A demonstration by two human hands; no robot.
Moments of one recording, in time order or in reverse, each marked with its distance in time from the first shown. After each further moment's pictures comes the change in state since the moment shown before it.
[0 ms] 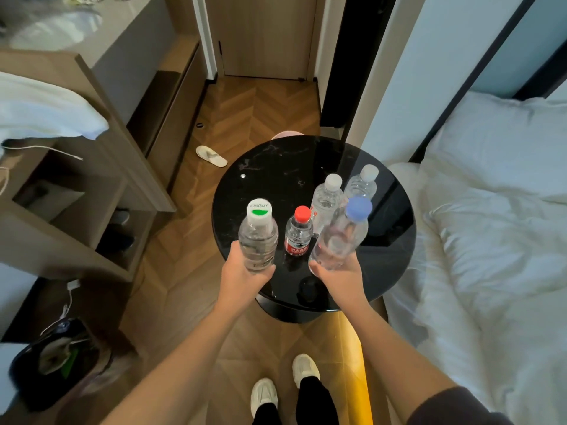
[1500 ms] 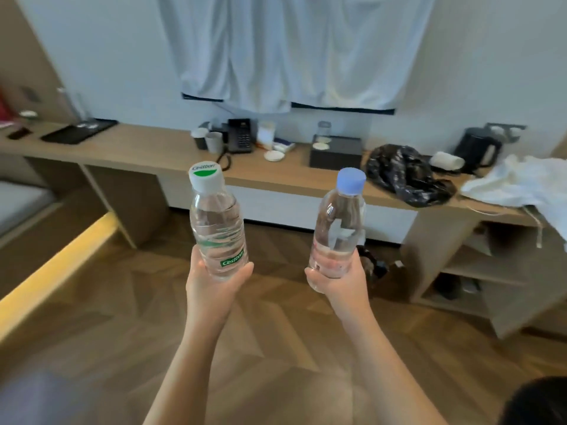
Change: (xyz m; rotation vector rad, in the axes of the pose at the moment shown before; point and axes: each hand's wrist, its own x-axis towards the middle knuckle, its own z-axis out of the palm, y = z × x) left_hand -0.514 0.095 -0.046 -0.107 1.964 -0.397; right_hand -0.349 -0.128 0.082 0.108 -1.855 -0.504
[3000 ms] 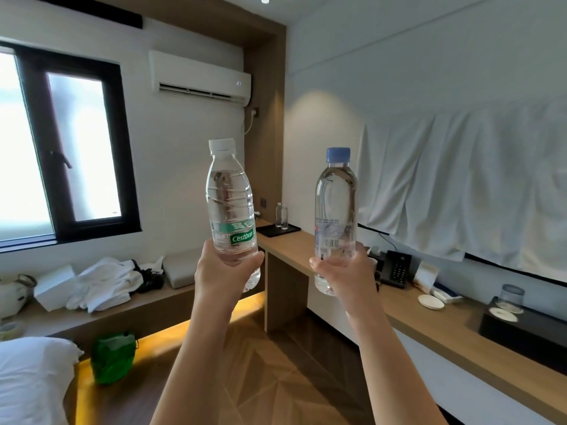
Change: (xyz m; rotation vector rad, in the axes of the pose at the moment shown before) left_hand 0.038 0.151 -0.138 0.068 0.711 0.129; right_hand 0.085 -0.193 0.183 0.088 -0.510 -0.303
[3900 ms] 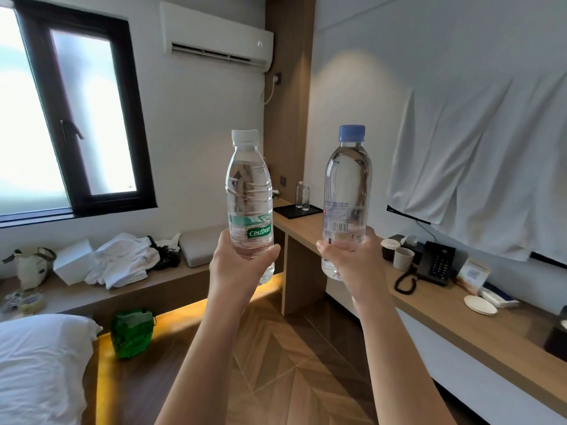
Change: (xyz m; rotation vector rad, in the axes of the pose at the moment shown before) left_hand 0.111 -0.078 0.002 0.035 -0.004 -0.051; right_hand 0.093 0.047 0.103 -0.019 -0.005 -0.038
